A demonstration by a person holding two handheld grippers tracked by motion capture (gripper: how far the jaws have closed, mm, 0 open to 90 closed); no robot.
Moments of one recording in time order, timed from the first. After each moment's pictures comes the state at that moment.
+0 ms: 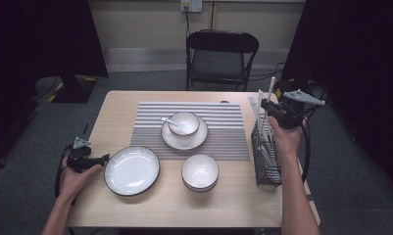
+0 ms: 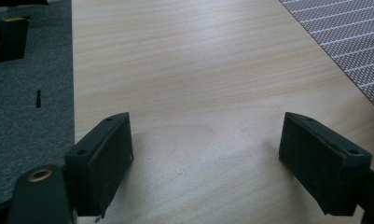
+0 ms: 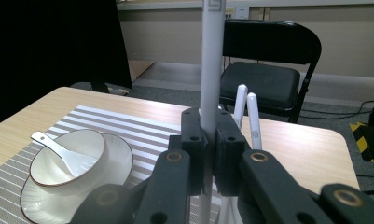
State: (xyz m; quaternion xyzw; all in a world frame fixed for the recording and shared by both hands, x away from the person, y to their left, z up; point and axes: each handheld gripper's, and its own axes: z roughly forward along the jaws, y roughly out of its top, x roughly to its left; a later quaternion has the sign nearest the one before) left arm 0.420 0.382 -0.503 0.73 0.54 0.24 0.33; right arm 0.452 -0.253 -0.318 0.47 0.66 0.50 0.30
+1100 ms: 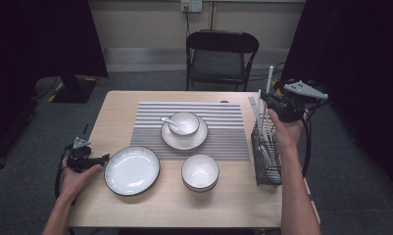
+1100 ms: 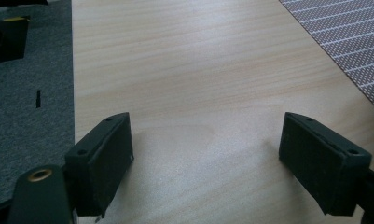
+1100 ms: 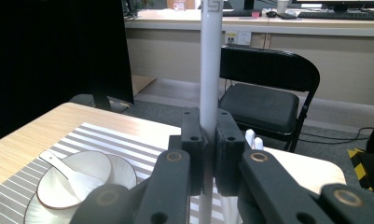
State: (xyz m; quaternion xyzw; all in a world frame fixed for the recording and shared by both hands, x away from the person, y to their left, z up) left arm 0.420 0.382 -0.503 0.73 0.54 0.24 0.33; right arm 0.451 -0.243 -0.292 0.45 0.65 0.52 0.32
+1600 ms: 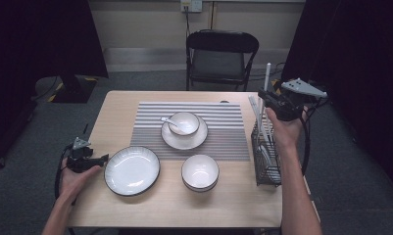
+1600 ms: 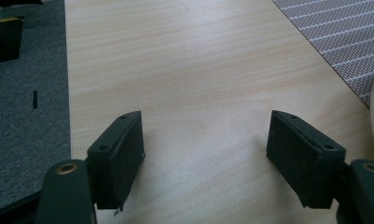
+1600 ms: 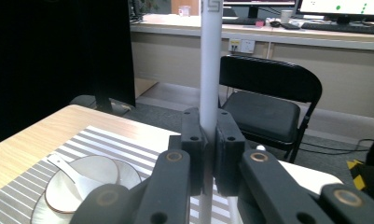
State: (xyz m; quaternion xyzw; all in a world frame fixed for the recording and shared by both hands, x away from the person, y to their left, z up) left arm 0.416 0.380 -0.499 0.74 0.54 0.23 0.33; right arm 0.445 -0.234 -0.281 0.43 0.66 0.52 0.33
